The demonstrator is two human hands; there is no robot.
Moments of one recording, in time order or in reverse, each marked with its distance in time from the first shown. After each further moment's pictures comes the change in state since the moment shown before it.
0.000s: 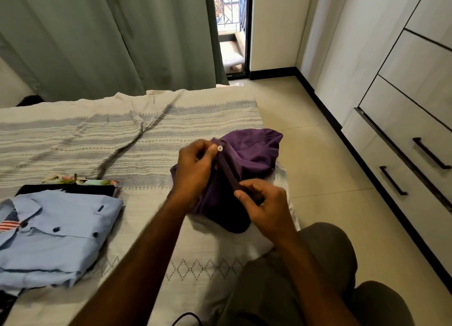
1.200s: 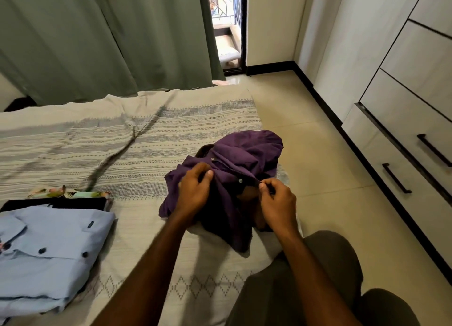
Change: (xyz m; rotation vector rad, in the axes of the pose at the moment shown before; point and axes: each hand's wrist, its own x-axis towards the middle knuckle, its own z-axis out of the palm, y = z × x) left_hand 0.037 -0.108 0.003 0.335 -0.049 -0.064; right_hand 0.034 0.061 0.005 -0.221 0.175 0.504
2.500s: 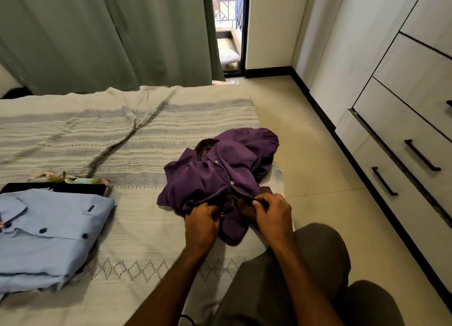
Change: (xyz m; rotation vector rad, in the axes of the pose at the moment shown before) left_hand -0.099 -0.038 0.038 0.411 -0.013 0.055; right_hand -0.043 0.024 -0.007 -0.222 -0.055 -0.098
